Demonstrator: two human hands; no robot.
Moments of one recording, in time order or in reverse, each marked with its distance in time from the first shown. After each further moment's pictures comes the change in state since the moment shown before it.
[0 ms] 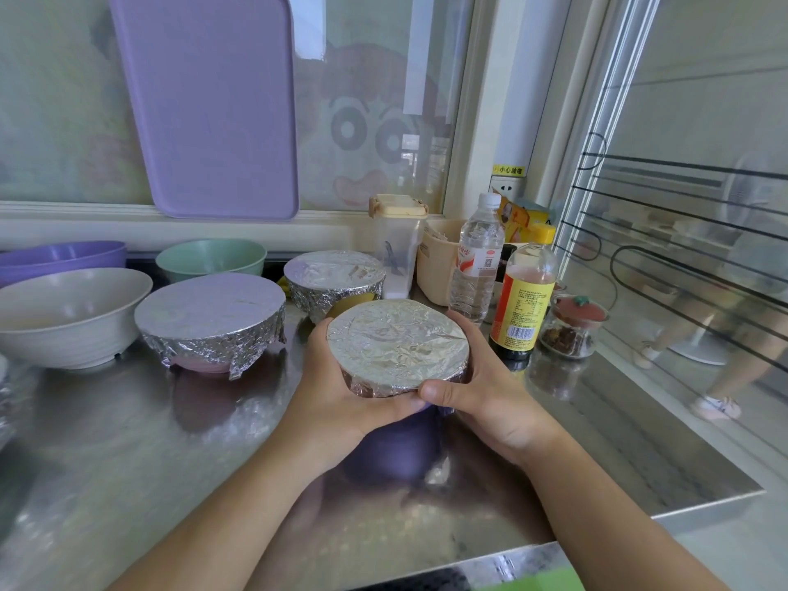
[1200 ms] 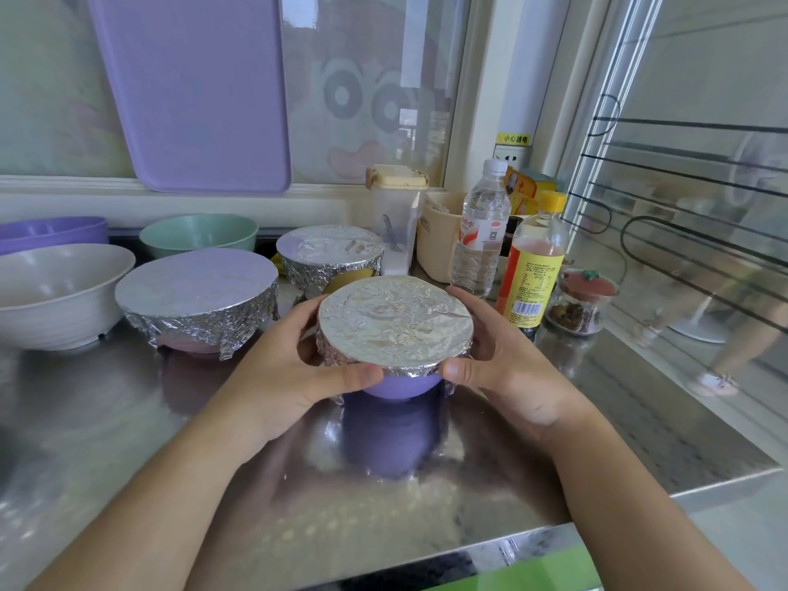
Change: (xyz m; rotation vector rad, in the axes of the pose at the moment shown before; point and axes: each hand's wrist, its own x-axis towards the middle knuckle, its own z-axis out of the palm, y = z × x) left_hand 0.009 -0.002 -0.053 0.054 -0.184 -0.143; right_hand -0.007 -0.006 -0.014 -0.074 -0.028 -0.033
